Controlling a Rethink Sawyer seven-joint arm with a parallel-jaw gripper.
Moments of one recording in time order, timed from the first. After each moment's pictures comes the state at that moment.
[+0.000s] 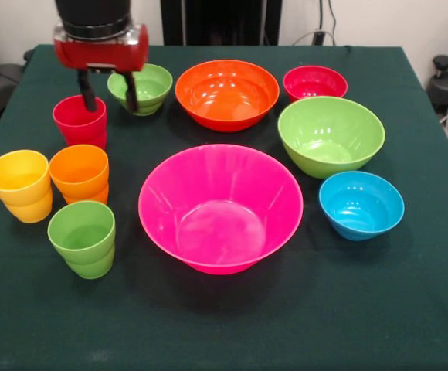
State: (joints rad) arm -0.82 -0.63 0.51 1.58 -0.56 0.77 1.78
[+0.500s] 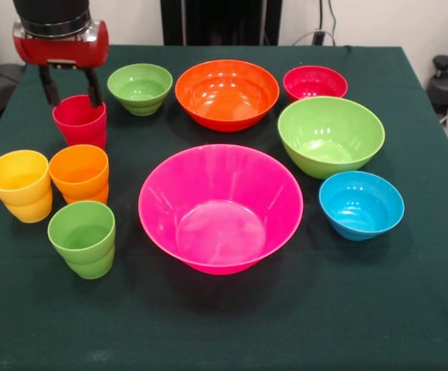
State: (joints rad) arm -0.87 -0.61 0.51 1.56 -0.61 0.80 1.71
